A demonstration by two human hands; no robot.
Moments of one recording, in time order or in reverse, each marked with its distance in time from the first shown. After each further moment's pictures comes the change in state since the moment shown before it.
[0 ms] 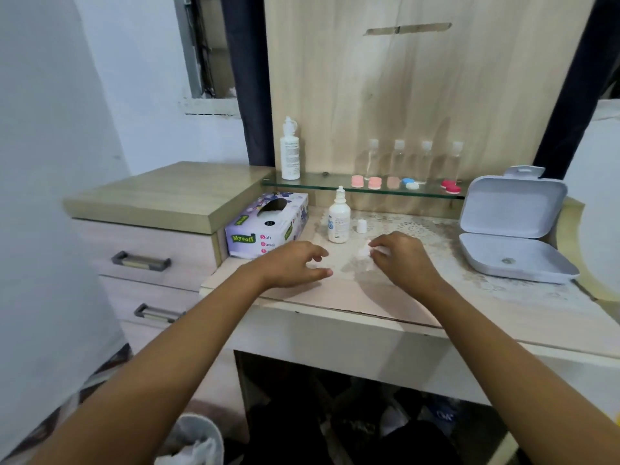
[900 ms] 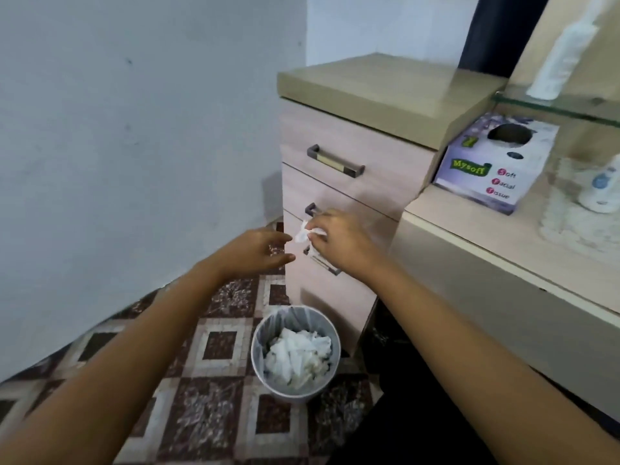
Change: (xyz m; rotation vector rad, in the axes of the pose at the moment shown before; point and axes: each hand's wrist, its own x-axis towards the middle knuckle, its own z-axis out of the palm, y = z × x) left_hand -0.264 -0.220 0.029 -0.094 0.139 -0.558; right_hand -0.034 -0.276 0.227 0.266 -0.480 -0.571
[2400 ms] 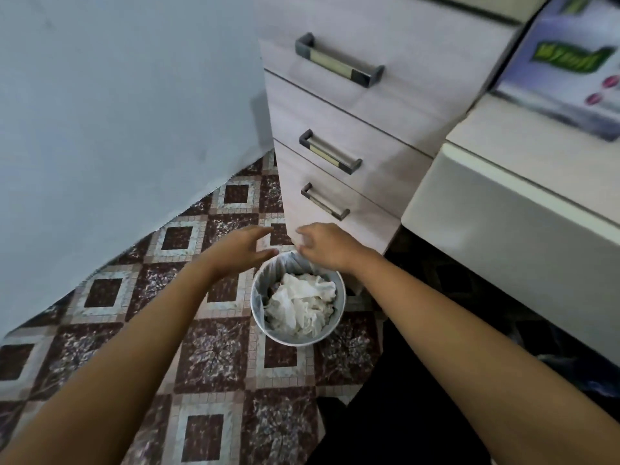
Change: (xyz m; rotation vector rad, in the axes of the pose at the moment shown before) left_hand 0.008 -0.063 0.097 -0.021 -0.282 -0.251; right_hand -0.008 0.061 0.116 0.100 -0.555 0.176
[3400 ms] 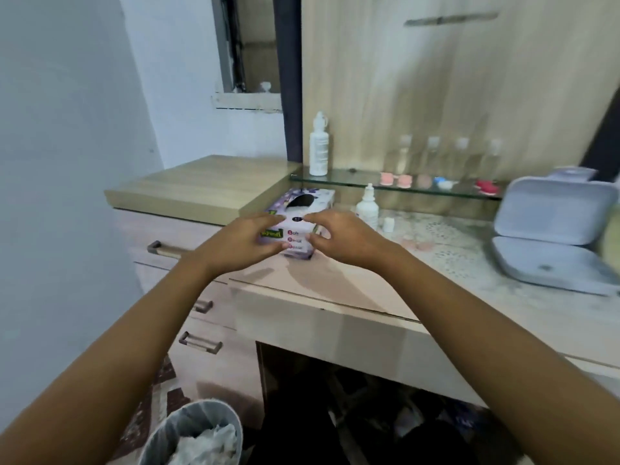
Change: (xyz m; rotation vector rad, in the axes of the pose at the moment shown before) left_hand -0.046 0.319 -0.137 0.101 0.456 0.705; right_hand -0.274 0.023 -0.239 -0.238 0.731 0.102
